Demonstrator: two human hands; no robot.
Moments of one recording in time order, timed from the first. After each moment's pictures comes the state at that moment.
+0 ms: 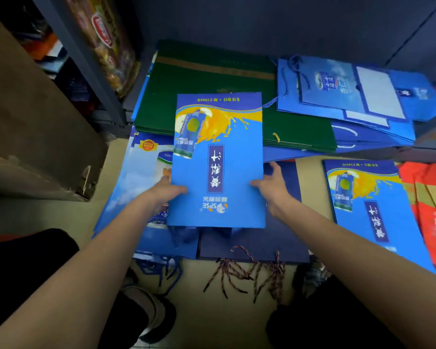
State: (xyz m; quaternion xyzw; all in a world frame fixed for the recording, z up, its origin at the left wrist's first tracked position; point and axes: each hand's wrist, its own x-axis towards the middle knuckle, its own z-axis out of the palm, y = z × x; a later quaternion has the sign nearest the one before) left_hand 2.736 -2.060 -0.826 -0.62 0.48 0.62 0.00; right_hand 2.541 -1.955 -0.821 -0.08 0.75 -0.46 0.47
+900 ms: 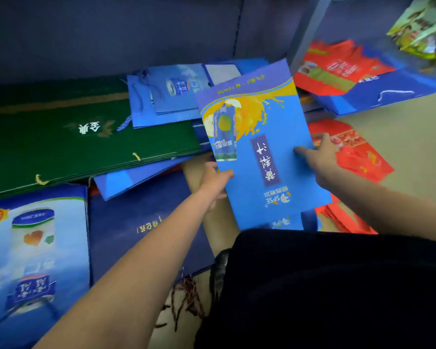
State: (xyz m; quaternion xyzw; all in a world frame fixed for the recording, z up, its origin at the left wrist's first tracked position) left_hand 2.405 -1.887 -0.811 -0.44 0.54 0.72 -0.01; right_hand 2.245 -1.741 -0.778 -0.03 0.87 -0.48 0.14
